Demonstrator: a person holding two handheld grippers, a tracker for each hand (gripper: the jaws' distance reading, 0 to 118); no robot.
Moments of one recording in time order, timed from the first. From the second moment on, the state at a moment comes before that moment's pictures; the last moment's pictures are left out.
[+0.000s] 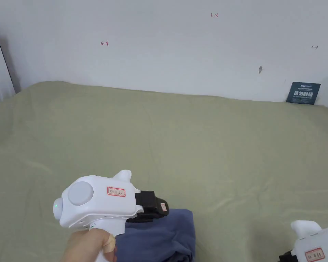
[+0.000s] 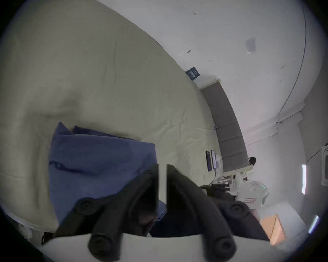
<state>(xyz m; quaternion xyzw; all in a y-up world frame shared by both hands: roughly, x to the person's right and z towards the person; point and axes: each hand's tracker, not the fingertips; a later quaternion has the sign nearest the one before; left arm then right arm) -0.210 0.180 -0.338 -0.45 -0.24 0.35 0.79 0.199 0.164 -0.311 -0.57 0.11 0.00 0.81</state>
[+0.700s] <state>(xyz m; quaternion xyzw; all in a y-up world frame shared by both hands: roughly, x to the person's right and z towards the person) -0.189 0.152 -0.308 -0.50 -0.30 0.33 0.74 0.136 0.174 -0.329 -0.56 0.14 0.00 0.82</state>
